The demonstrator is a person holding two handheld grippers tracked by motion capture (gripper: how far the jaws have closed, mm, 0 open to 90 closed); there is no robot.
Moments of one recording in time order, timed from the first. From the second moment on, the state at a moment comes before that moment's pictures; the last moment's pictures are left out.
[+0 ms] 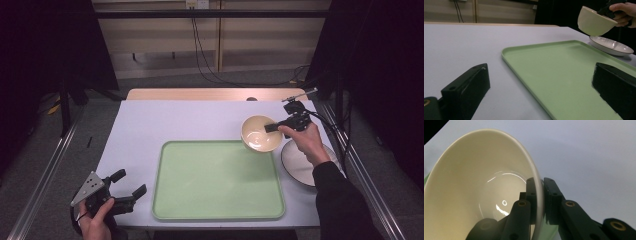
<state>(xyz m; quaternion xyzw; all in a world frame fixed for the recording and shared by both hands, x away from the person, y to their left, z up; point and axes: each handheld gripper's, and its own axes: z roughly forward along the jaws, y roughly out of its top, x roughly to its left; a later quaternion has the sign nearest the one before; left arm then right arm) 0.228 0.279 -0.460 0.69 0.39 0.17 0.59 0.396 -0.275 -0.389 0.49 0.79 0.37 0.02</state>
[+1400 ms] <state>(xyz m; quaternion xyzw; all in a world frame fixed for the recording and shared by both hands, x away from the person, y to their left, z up) 0.227 0.281 -0.460 0.69 0.38 0.17 0.59 0.414 -0.268 -0.446 0.54 0.80 0.28 -0.02</state>
